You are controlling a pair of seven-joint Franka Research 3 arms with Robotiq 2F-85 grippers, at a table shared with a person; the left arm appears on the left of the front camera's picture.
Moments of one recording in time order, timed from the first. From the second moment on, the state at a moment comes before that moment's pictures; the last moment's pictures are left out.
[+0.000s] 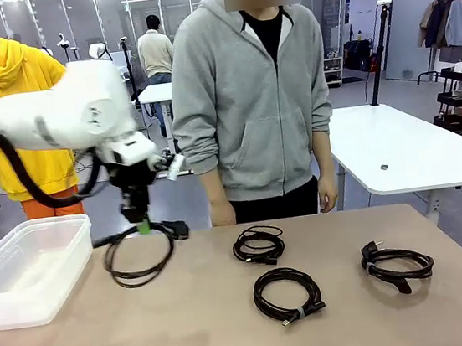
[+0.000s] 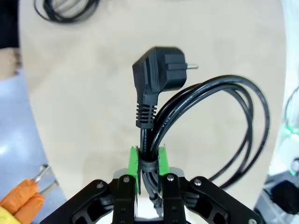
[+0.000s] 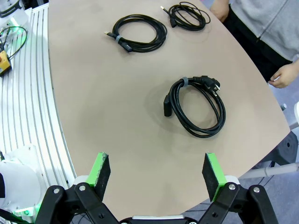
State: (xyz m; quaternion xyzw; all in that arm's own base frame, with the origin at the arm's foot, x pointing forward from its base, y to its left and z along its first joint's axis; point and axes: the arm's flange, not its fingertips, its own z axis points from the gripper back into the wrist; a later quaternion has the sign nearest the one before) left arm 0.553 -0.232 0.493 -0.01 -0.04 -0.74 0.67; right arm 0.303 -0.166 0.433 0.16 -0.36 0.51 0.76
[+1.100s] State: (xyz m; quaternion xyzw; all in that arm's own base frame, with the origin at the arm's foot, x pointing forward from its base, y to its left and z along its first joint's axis) left arm 0.575 0.072 0.508 0.06 -0.07 -0.76 0.64; right arm 0.303 -0.165 0.433 0.16 -0.35 0.51 0.76
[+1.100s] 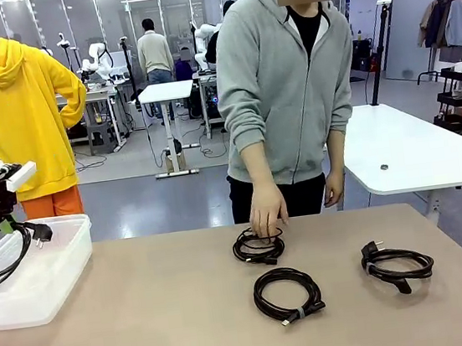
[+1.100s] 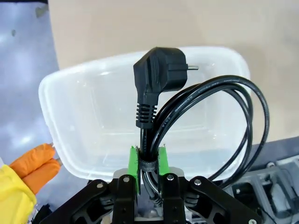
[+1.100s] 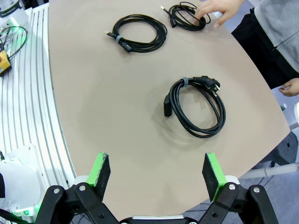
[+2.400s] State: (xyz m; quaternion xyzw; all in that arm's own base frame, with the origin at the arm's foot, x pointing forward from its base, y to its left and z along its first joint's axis) left arm 0.651 0.071 0.416 0.01 -0.03 -0.73 0.69; right arm 0.303 -0.165 0.433 0.16 -0.35 0.51 0.76
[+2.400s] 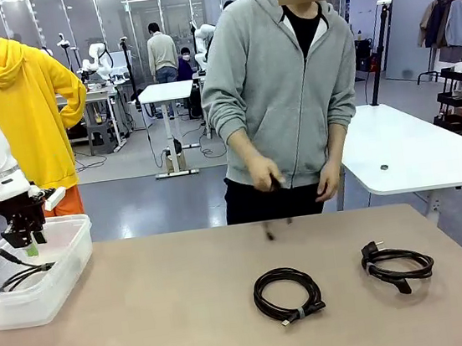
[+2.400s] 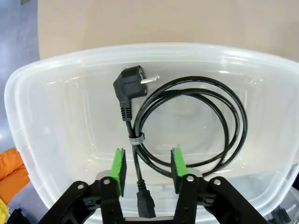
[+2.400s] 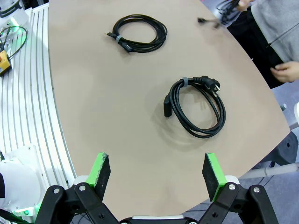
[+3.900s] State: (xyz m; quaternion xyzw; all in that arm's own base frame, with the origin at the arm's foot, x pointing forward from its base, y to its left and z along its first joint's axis) left arm 0.648 0.067 0.427 0.02 -0.03 -0.71 0.70; right arm 0.303 -0.165 0.433 0.16 -0.35 0.51 0.76
